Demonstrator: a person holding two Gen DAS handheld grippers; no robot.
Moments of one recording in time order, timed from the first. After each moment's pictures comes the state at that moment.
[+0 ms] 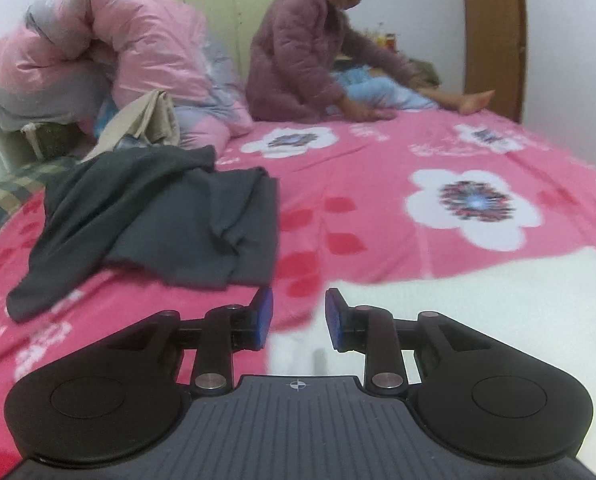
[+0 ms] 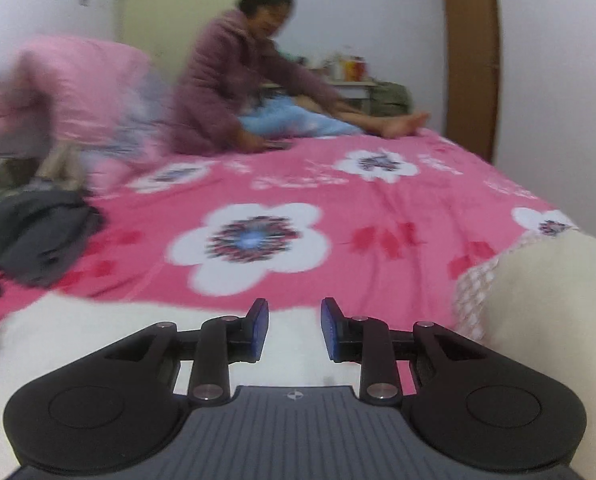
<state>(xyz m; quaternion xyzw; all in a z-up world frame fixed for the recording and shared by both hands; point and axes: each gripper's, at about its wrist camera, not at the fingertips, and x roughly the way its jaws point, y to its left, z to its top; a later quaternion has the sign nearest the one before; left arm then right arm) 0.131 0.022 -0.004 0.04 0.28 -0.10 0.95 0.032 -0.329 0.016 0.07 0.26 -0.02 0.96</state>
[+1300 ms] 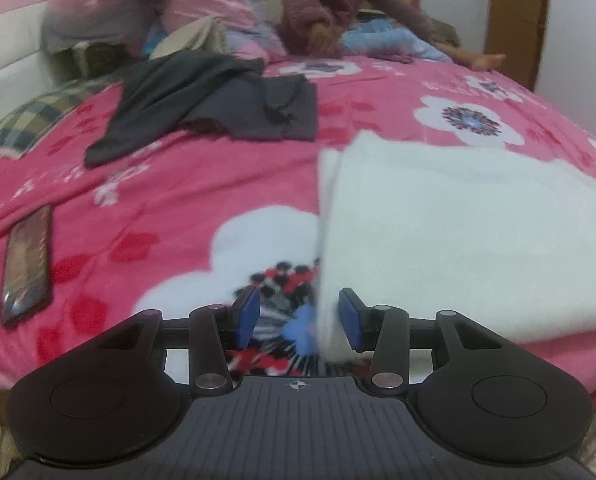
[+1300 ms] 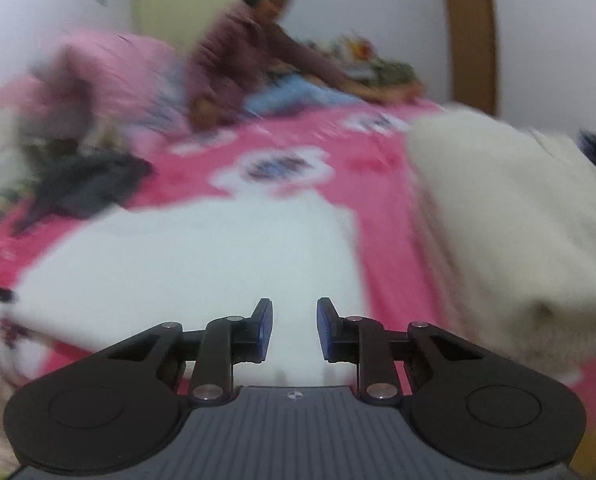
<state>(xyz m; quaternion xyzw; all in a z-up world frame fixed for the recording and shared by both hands) 0.007 0.083 -0.034 0.01 0.37 -0.04 0.93 -0.122 -0.315 0.007 0.08 0.27 0.01 0.96</state>
